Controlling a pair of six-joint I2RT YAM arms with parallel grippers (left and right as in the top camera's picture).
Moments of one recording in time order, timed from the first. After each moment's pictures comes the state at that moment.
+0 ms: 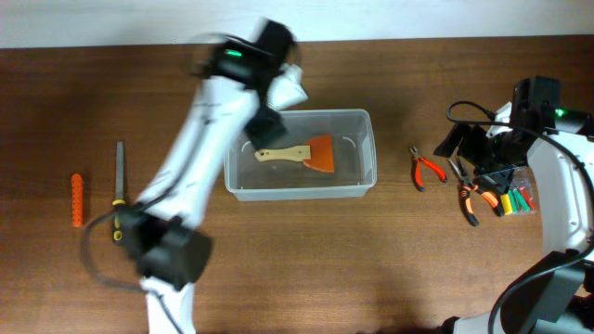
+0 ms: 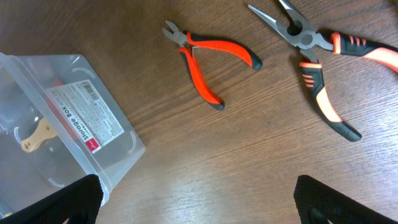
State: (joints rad) left arm -0.39 2.08 2.24 -1.48 -0.22 0.54; right arm -0.27 1.66 1.44 -1.17 -0.30 0.33
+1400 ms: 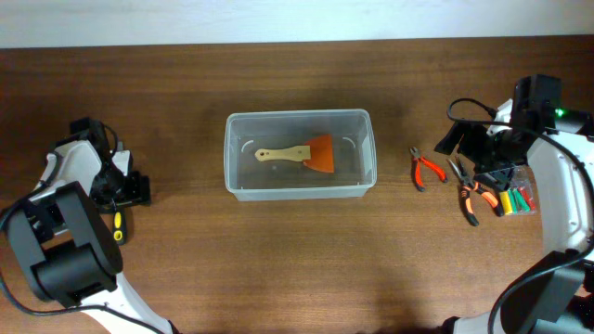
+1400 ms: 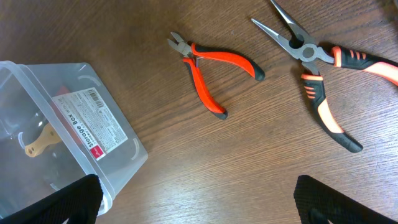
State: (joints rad) left arm 0.38 2.02 1.34 -0.93 -0.08 0.18; right arm -0.27 1.66 1.44 -1.14 -0.30 0.33
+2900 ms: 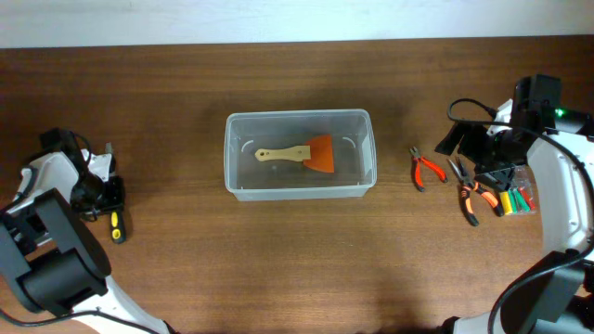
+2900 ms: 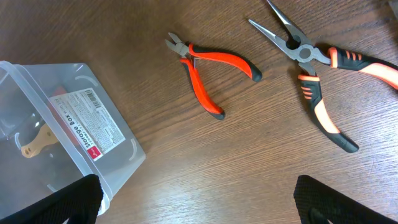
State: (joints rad) left arm 0.49 2.01 1.32 -0.86 0.02 0.31; right arm -0.27 1.66 1.44 -1.14 -0.29 0.33
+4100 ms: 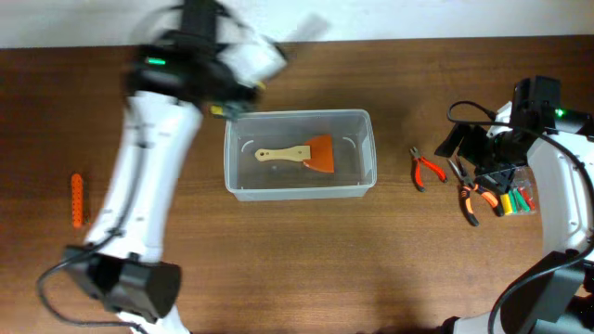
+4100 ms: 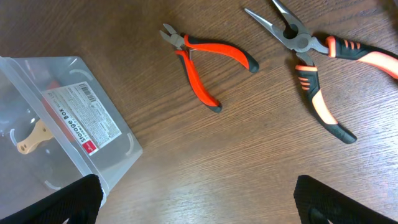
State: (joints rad) left arm -0.35 1.90 2.08 -1.19 0.14 0.81; right arm -0.27 1.66 1.44 -1.17 -0.29 0.33
